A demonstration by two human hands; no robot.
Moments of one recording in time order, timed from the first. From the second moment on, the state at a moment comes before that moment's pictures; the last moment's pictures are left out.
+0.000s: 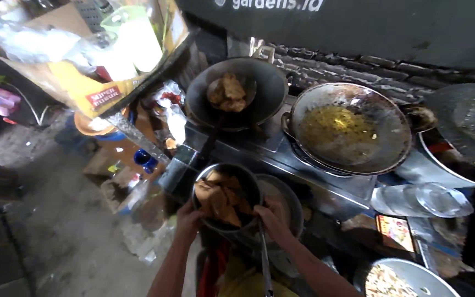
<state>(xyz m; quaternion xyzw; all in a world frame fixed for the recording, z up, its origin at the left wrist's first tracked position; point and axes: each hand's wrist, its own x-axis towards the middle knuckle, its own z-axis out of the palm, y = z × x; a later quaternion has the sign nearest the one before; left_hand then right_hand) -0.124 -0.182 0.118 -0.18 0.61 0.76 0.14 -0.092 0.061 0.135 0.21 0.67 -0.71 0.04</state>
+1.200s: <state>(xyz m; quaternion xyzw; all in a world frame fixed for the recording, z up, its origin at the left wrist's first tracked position) -0.163 -0.194 0.028 -0.40 0.54 0.74 0.02 0.025 0.151 0.080 0.23 0.85 -0.29 0.38</state>
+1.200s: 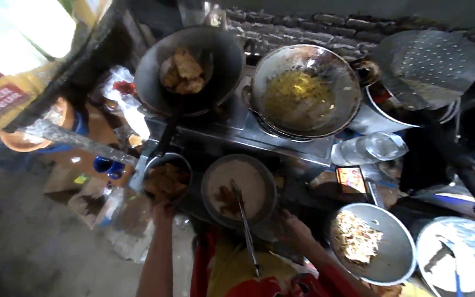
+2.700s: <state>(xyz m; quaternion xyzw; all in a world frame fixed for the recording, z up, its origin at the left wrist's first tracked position) -0.101 -0.126 0.068 -0.03 0.68 0.58 0.45 -0.007 0.203 0.110 0.14 0.89 -0.28 0.34</state>
